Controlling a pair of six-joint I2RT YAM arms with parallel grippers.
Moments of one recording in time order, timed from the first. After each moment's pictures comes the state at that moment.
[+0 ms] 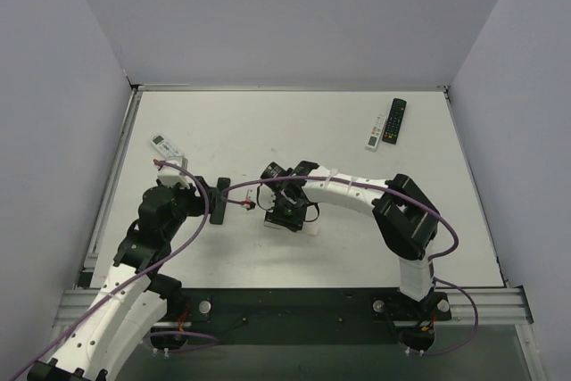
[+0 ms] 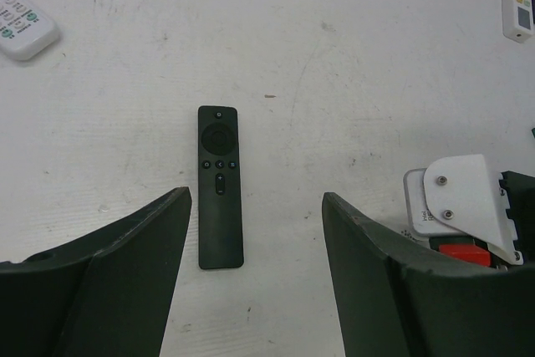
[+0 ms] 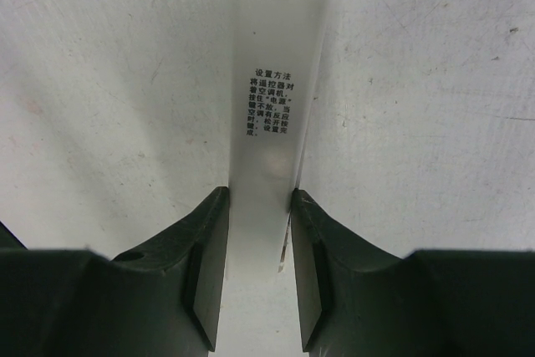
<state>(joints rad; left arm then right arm) -0.33 0.58 0.46 -0.21 -0.07 -0.33 0.94 1.90 1.33 -0.79 -0.10 -0.48</state>
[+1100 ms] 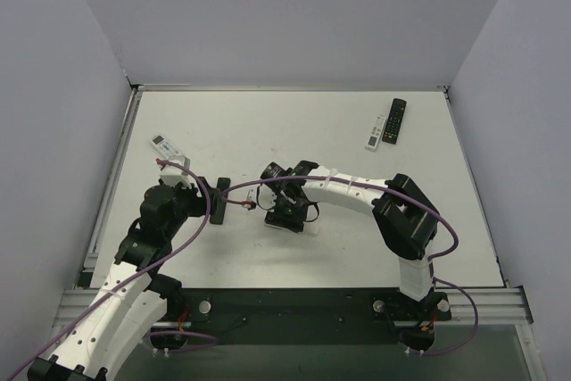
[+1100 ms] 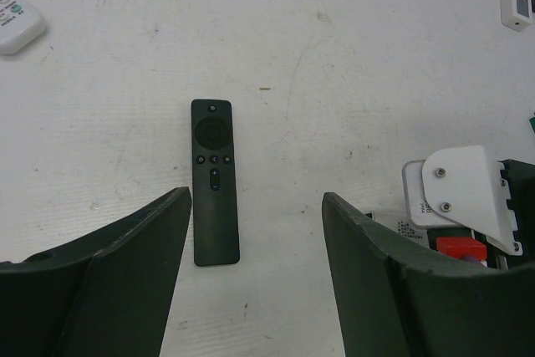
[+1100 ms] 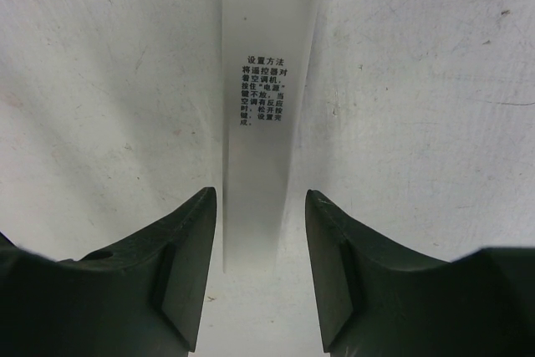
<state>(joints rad) -0.33 0.60 0.46 -0.21 -0.05 -0.33 0.94 1.91 1.34 -0.82 -0.06 -0.48</state>
